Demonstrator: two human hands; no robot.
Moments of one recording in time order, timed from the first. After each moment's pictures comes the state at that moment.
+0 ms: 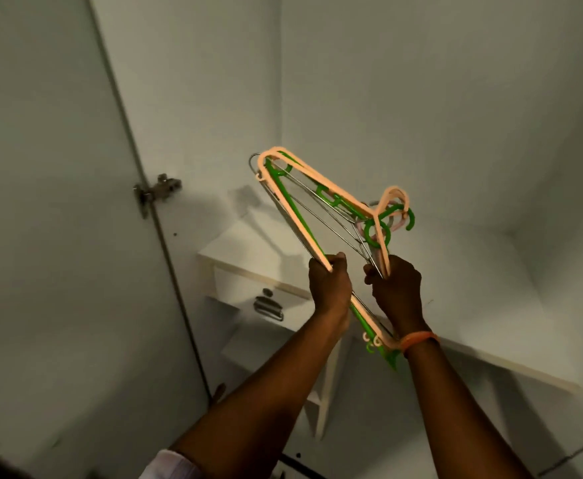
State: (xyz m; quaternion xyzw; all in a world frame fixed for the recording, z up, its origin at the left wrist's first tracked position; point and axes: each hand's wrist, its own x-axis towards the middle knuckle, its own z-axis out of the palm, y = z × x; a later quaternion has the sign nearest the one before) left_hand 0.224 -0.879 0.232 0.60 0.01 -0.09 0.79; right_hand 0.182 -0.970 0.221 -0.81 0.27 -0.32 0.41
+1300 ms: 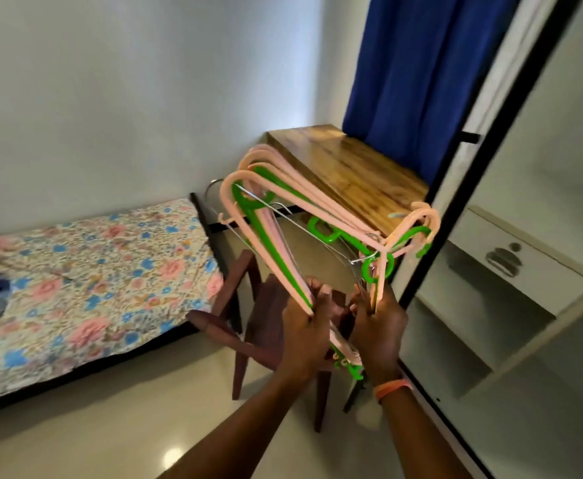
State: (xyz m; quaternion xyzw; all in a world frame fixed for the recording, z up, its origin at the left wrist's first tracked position) left_hand -0.062 -0.360 0.172 0.66 0.05 0.24 0.71; right_hand -0.011 -0.467 0.148 -0.83 -0.01 -0.27 0.49
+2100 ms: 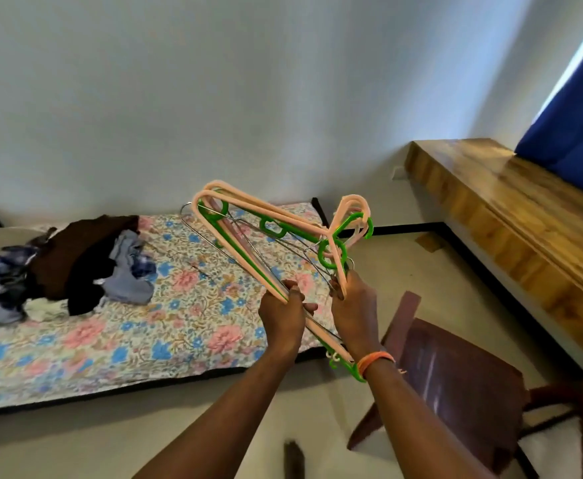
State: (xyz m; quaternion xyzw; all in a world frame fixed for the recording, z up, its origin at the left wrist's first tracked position) left_hand 0.000 0.163 0.132 0.55 0.39 0.27 0.69; right_hand 0.069 0.075 0.122 -0.88 -0.19 -0.08 0.42
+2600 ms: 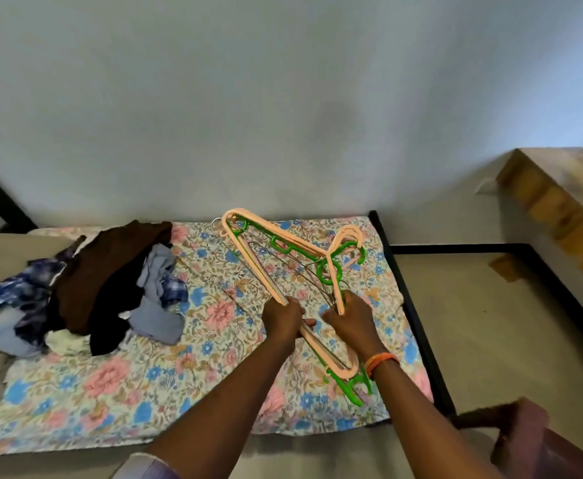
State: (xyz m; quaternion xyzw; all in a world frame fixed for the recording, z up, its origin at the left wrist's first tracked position) left_hand 0.203 0.473 0.070 0.50 0.52 0.15 0.68; right_hand 0.282 0.365 0.061 -0.87 -0.21 0.20 0.41
